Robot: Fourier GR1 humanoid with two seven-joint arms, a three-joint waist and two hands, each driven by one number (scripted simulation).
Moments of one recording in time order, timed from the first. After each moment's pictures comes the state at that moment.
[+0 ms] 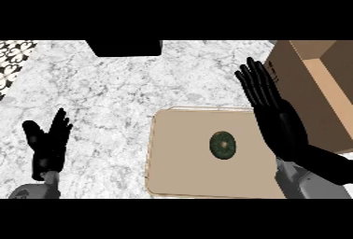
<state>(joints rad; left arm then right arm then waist) -0.06 0.30 -0.03 -1.33 0.22 0.36 0.18 -0.29 -0.31 0.34 -1.70 -0.37 -0.12 -0.24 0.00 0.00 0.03</state>
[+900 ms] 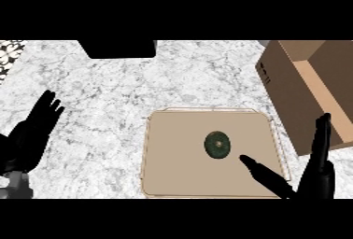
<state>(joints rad) -0.03 0.41 0.01 -1.56 0.37 0.11 0.17 0.14 -0.32 0.37 -1.82 0.36 -0.89 -0.15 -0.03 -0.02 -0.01</state>
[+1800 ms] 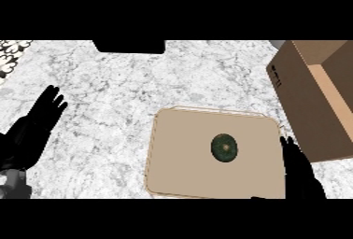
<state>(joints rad) -0.05 0.42 0.00 -1.61 0.39 0.07 0.20 0.24 -0.39 0.47 -1.90 0.93 -0.30 0.76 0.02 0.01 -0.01</state>
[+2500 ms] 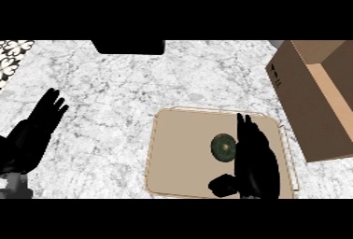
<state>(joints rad) -0.03 0.40 0.01 -1.63 0.38 0.07 0.21 -0.12 -0.05 0.54 -1.90 1.01 0.16 1.18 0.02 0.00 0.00</state>
